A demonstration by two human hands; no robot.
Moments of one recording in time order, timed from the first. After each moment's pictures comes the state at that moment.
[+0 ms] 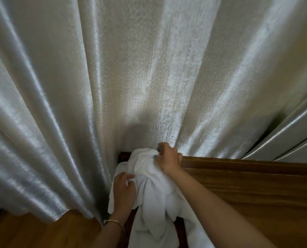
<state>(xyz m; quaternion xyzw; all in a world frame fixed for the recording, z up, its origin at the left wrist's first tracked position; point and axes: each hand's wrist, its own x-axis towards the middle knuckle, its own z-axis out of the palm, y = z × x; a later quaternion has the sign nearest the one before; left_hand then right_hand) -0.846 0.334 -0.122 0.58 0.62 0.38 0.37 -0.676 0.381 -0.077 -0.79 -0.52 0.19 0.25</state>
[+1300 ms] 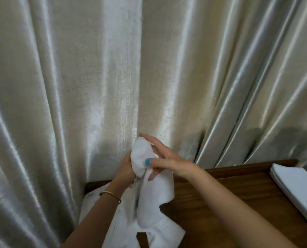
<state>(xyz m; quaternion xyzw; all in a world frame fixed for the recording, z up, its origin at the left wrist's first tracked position) -0.733 0.283 0.086 0.70 0.38 0.35 0.49 -0.590 0.212 0.126 -0.47 -0.61 0.47 0.43</state>
